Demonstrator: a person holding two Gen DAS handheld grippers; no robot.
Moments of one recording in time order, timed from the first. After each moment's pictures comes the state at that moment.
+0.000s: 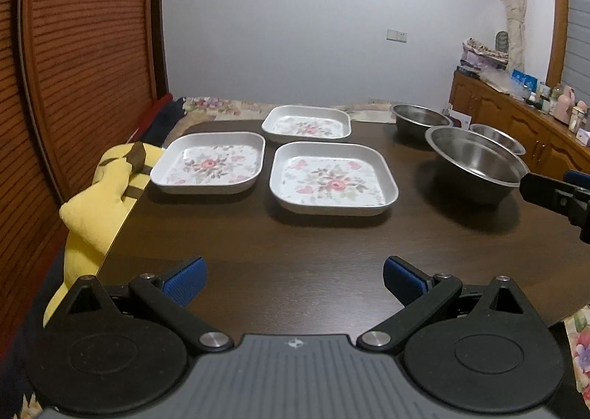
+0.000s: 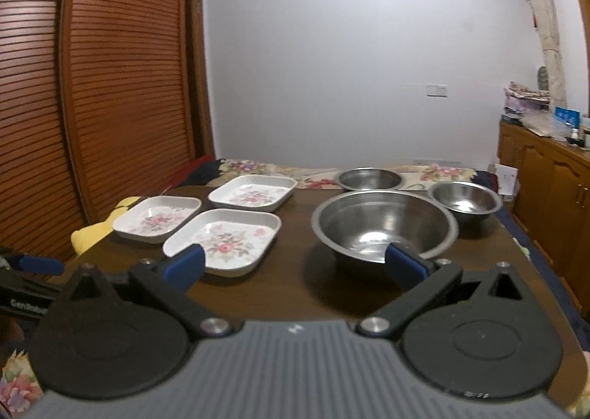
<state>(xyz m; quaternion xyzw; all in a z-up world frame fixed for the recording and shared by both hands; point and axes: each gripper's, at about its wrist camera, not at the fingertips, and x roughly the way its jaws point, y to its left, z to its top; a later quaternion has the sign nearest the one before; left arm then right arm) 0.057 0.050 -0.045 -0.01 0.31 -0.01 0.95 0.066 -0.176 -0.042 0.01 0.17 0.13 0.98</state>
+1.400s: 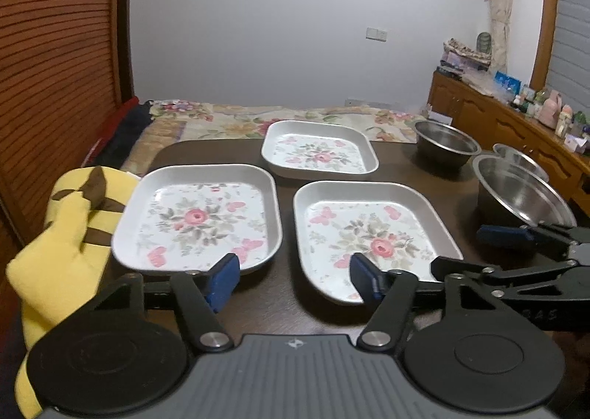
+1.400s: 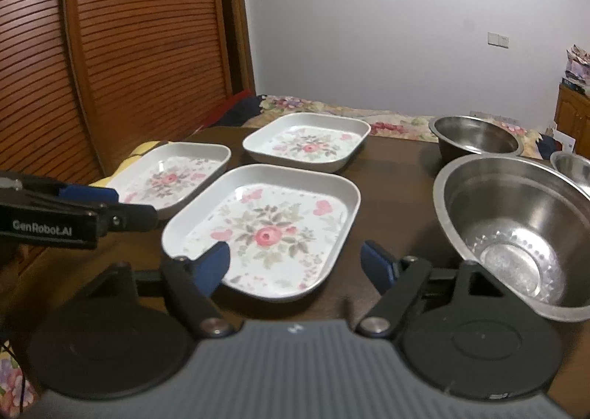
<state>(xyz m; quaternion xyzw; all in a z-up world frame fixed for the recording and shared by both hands) 0.180 0.102 -0.056 -0.02 0.31 -0.08 0.95 0.186 -0.101 -0.080 -0.01 0.27 0.19 0.94</state>
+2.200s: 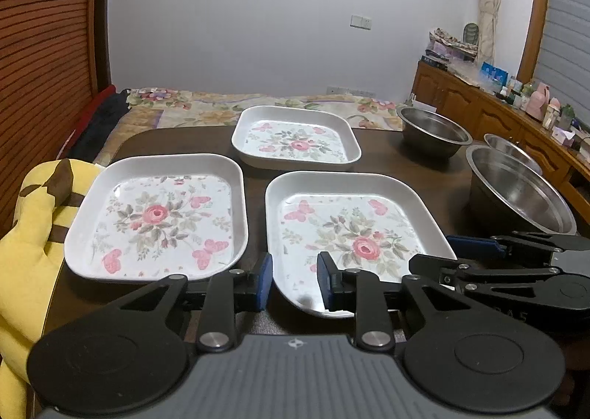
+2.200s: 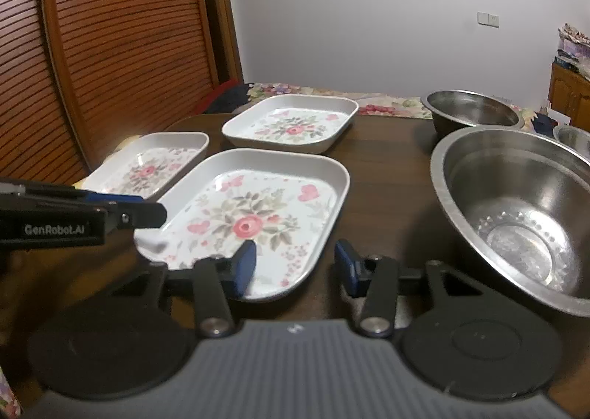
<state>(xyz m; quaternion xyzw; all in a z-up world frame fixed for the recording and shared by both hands) 0.206 0.087 -0.070 -0.02 0.33 -0.10 0.94 0.205 -0.102 -0.099 0.00 0.29 0.18 0.94</state>
